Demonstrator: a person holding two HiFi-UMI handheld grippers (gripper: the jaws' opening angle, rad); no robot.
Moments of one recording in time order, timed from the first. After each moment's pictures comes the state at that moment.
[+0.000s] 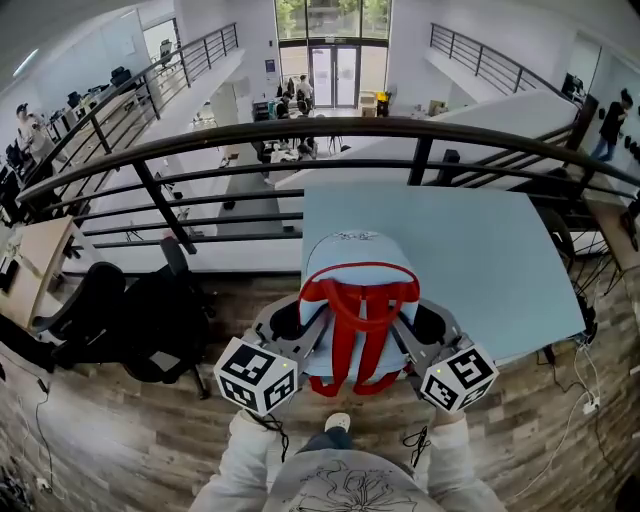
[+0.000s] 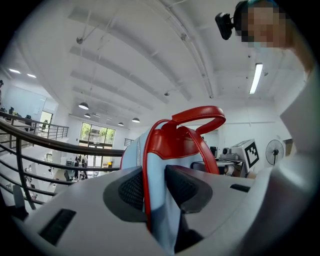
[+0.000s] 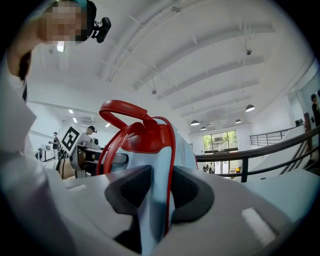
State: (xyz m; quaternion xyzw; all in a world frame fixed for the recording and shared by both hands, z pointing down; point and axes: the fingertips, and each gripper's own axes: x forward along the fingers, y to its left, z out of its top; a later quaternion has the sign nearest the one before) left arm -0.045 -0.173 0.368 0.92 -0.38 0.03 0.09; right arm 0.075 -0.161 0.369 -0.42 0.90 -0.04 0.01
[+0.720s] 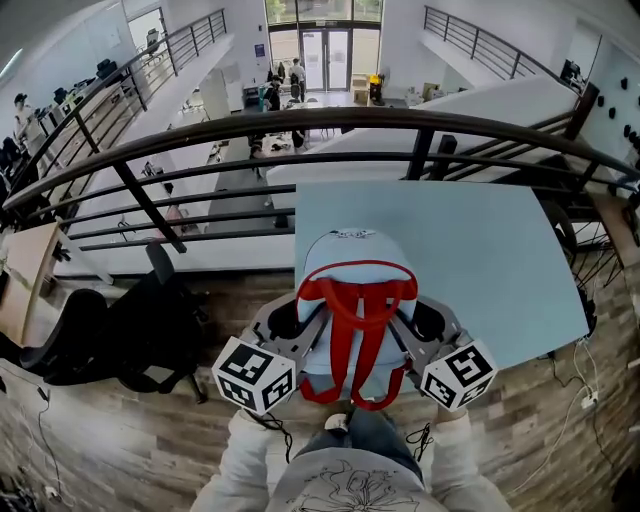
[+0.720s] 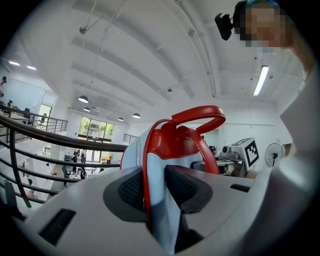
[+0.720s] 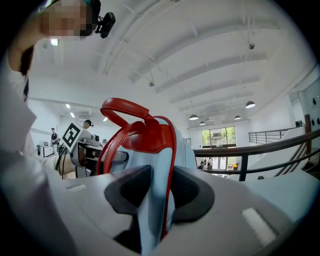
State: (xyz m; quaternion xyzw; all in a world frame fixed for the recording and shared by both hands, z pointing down) left arm -0.051 -0.207 0.387 0.92 -0.37 0.04 0.11; right arm 0.069 -0.194 0.387 -0.43 0.90 -0.06 -0.02
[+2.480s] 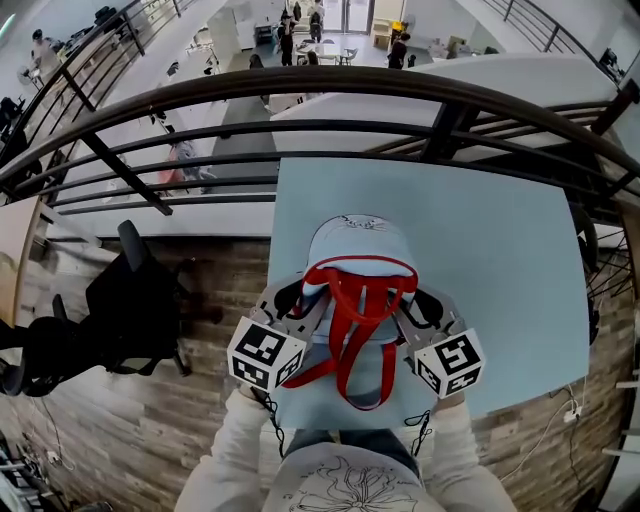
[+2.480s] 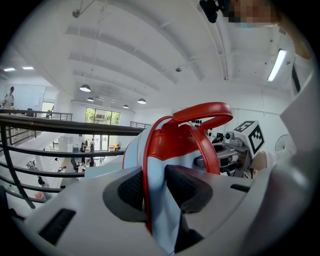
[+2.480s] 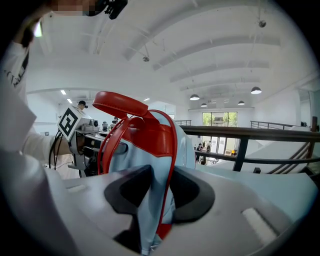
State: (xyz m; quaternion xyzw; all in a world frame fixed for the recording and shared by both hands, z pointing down) left arm 0.001 -0.305 0.473 0.90 -0.40 0.13 0.14; right arm 0.123 -0.294 0.476 -0.42 0.89 -0.10 -0.14
